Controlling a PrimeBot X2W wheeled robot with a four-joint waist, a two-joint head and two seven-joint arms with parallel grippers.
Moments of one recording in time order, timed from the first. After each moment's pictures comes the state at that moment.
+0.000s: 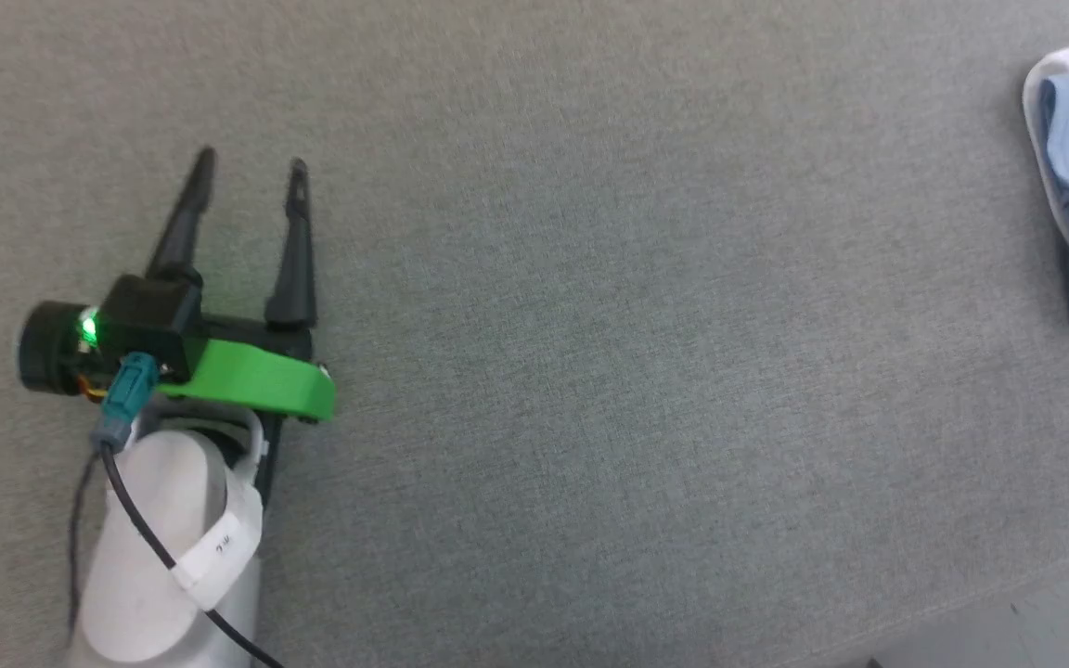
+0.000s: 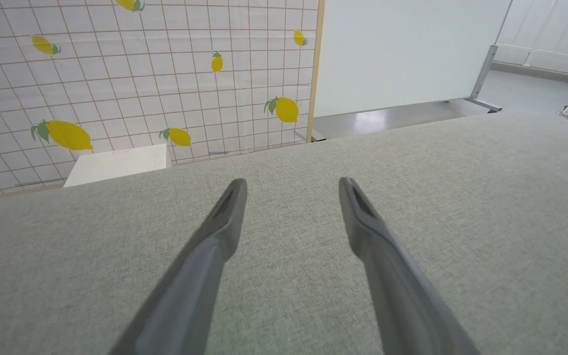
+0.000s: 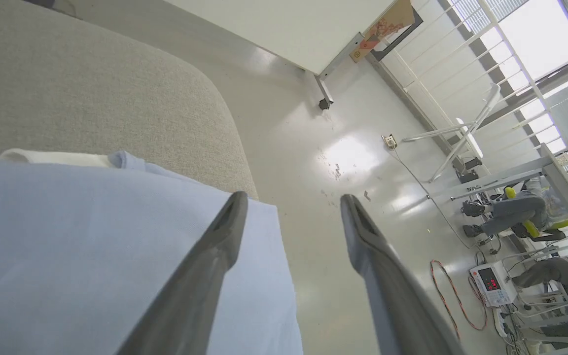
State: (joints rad) left arm -0.39 0.15 -0.05 0.05 -0.07 -0.08 -0.19; right arm -0.89 -0.61 -0.22 0.95 -0.19 0.13 -0.16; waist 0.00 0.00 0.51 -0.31
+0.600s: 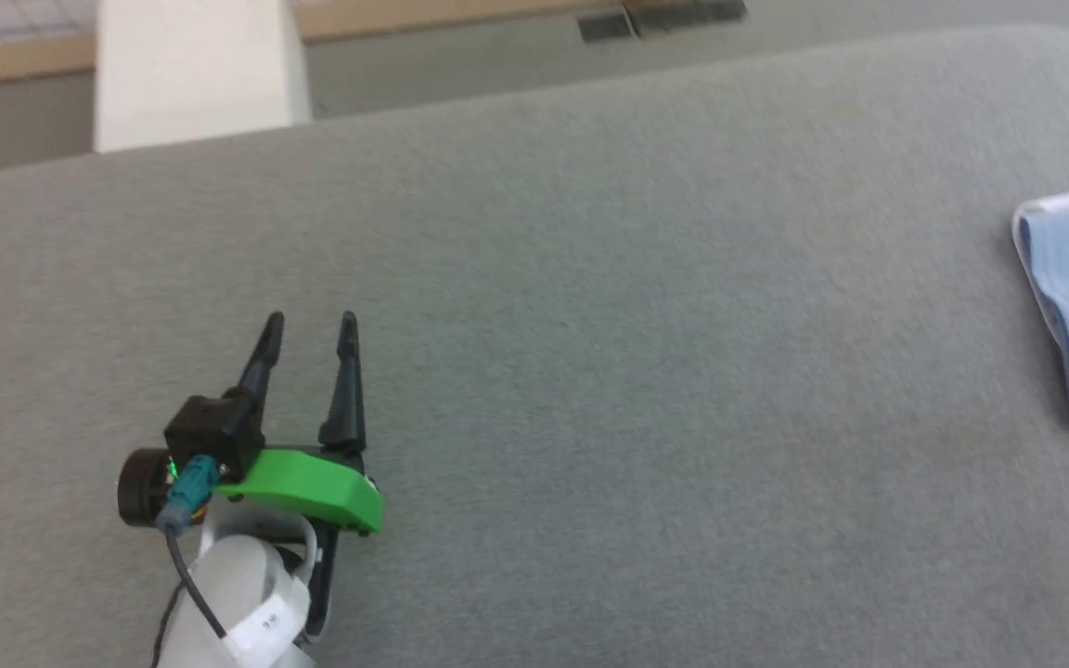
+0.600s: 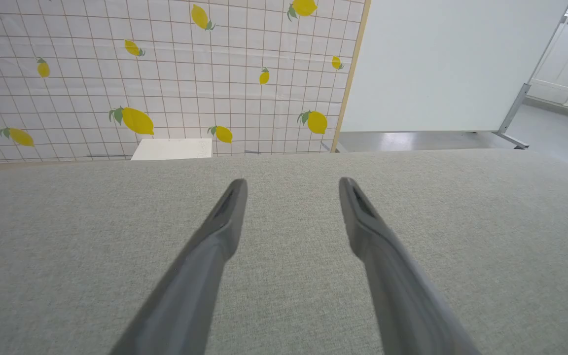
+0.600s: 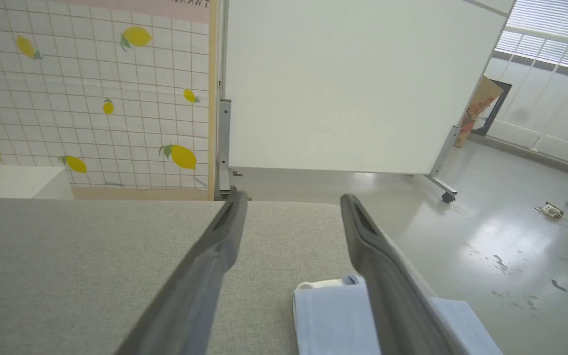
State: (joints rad) left arm -0.24 0.08 -0.07 0.22 -0.18 -0.07 -0.25; right arm -0.54 -0.40 -0.12 0.56 0.18 0.13 -0.25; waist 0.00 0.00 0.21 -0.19
